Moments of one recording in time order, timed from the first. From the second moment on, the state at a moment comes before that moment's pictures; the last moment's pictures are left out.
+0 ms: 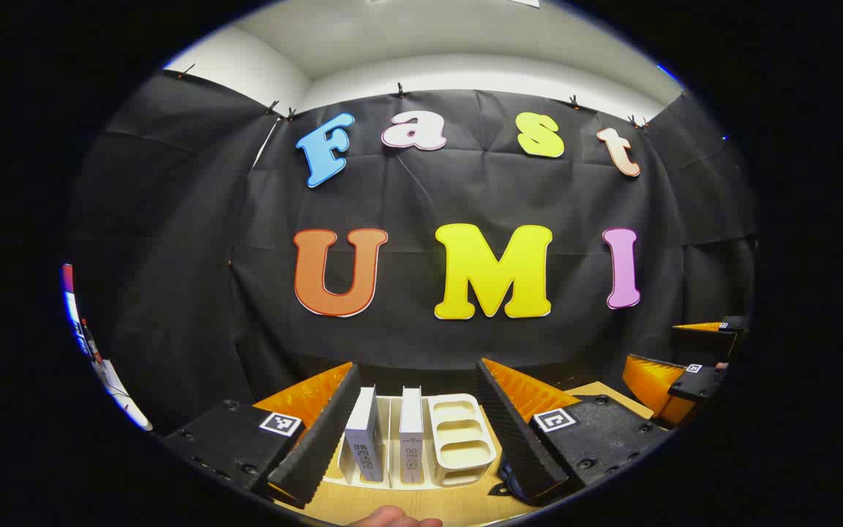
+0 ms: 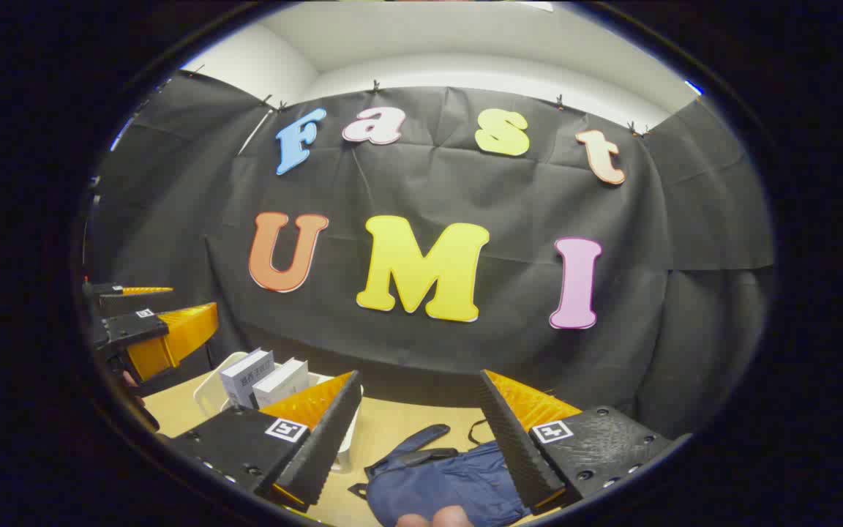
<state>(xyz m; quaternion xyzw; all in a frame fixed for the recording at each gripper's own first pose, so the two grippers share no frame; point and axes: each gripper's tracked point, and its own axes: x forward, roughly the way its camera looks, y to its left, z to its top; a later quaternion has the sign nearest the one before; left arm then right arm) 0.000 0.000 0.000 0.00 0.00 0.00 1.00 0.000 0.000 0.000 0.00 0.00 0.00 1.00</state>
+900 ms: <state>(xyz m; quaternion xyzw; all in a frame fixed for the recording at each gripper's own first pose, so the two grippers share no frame) -0.024 0.022 -0.015 -0.01 0.02 0.02 1.00 -0.020 0.014 -0.074 -0.04 0.11 0.03 0.99</state>
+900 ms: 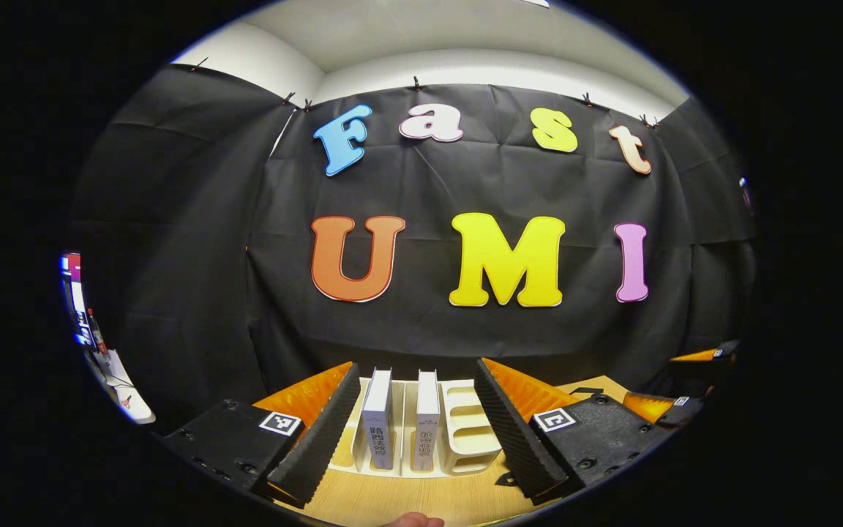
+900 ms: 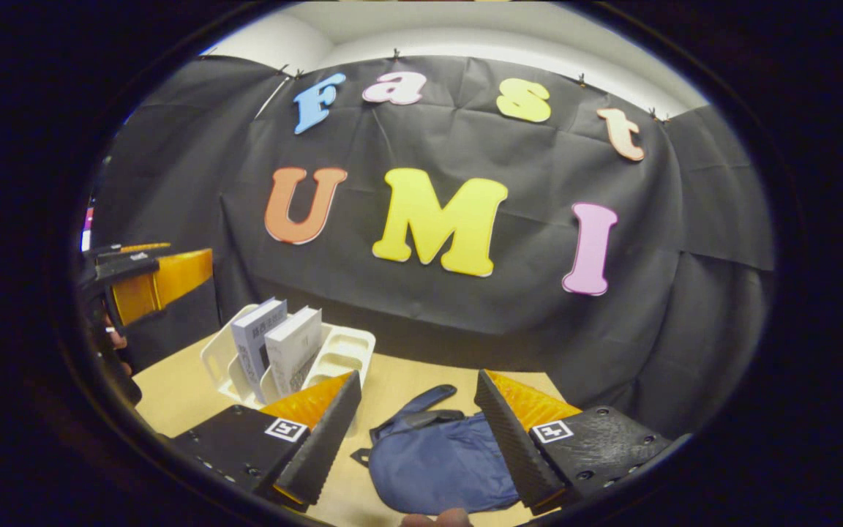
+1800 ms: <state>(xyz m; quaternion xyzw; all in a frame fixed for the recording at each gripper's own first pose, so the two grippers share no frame) -0.037 0.041 -0.037 0.01 0.05 0.03 1.00 -0.024 0.032 -0.321 -0.14 0.43 0.02 0.89</state>
